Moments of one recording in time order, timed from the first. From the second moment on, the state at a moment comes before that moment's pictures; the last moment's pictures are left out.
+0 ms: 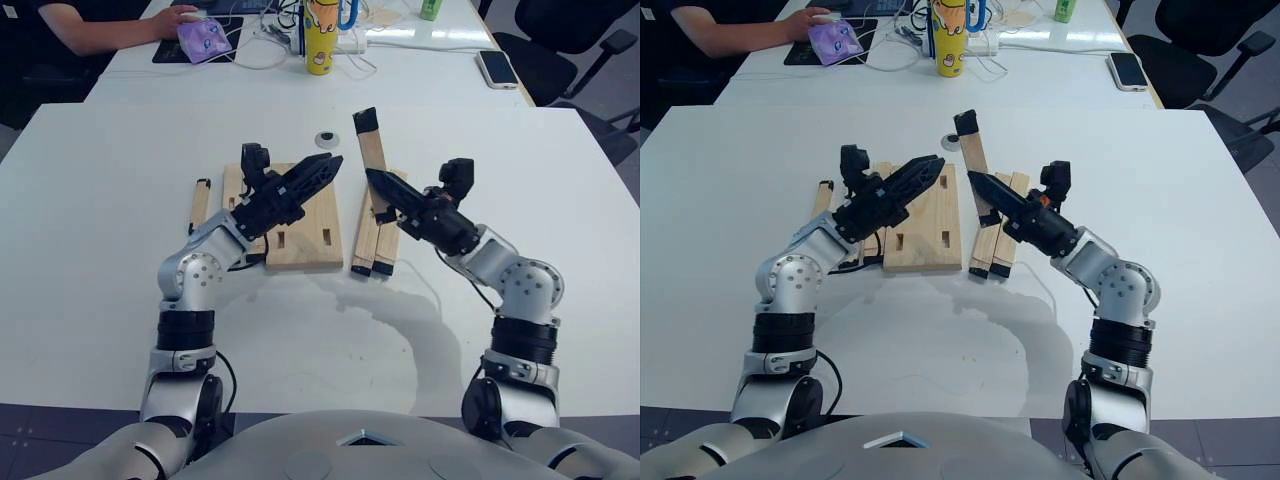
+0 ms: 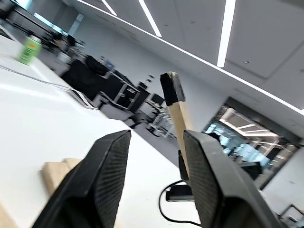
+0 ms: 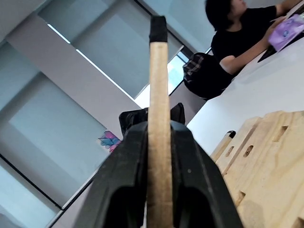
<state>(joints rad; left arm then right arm) -0.35 0.13 0.10 -0.06 -0.91 0.71 -0.70 -0.30 -0.23 -0.32 -0.05 1.13 1.06 0.75</state>
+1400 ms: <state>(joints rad) -0.36 0.16 0.12 -0.09 -1.08 0.91 -0.67 -0.21 -0.33 -0.12 -0.10 1.10 1.00 0.91</state>
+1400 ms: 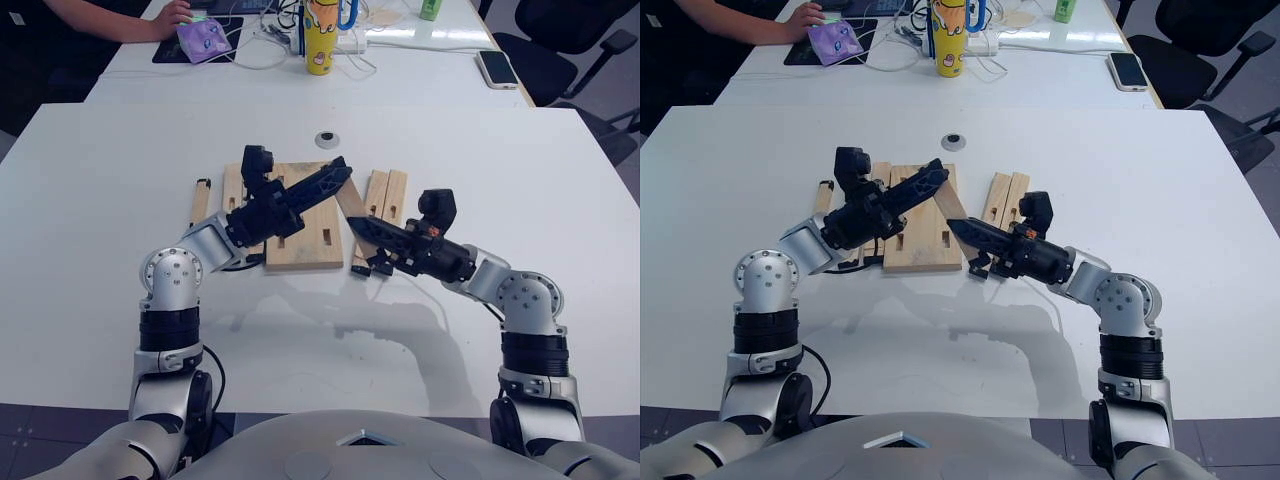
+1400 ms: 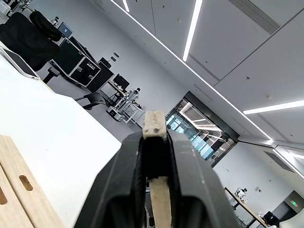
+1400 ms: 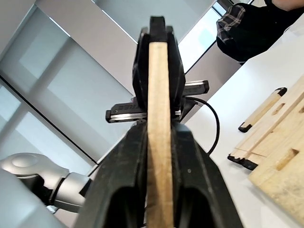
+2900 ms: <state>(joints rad) -0.30 0.01 0.14 0.03 -0.27 0.15 -0.03 -0.20 -0.26 -0.07 0.09 0.76 0.73 0.80</state>
